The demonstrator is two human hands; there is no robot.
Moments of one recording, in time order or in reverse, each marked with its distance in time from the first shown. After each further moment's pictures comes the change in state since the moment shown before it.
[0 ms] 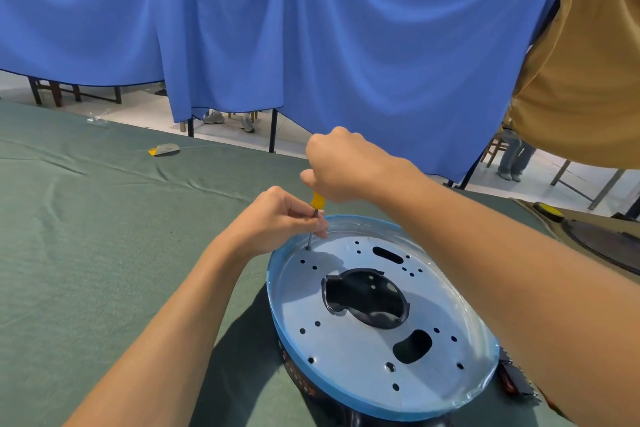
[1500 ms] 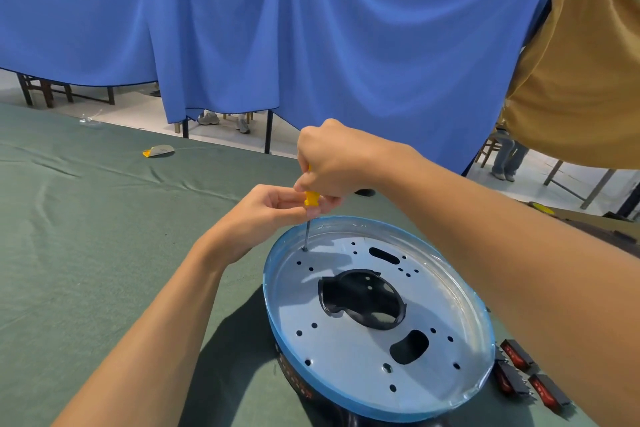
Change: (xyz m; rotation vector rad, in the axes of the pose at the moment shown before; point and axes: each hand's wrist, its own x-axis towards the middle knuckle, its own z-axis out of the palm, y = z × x) left_hand -0.005 0.001 -0.009 -0.282 -0.106 0.063; right_hand 0.002 -0.003 -0.018 0.044 -0.124 -0.101
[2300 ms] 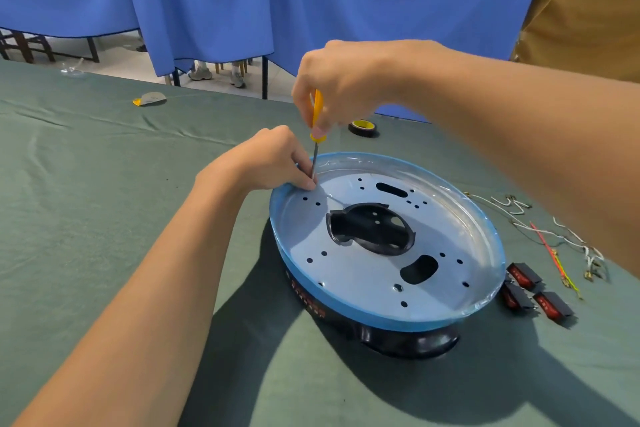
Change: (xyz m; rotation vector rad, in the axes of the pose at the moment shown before) left_hand 0.011 0.008 0.004 0.835 -0.009 -0.217; right_hand -0.002 0.005 -0.006 -0.121 -0.118 -0.102
